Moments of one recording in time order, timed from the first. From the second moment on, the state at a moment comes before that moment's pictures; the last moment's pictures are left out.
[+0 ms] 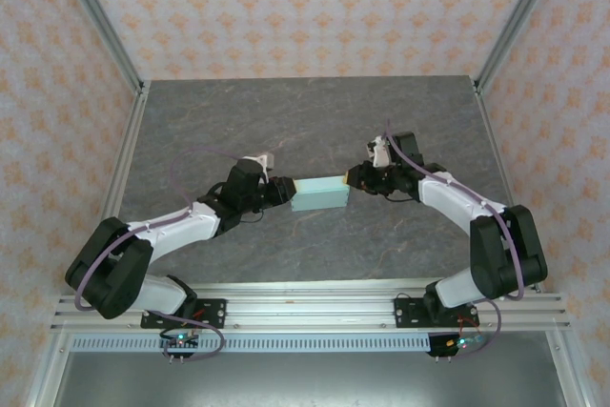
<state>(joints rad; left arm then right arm) -0.54 1.38 0.62 0.14 0.20 -0.83 0.30 1.46 0.83 -0.28 -0.62 0.54</state>
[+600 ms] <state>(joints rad) -0.54 1.41 0.51 0.36 0.19 -0.88 0.29 1.45 0.71 -0.11 -0.63 0.63</state>
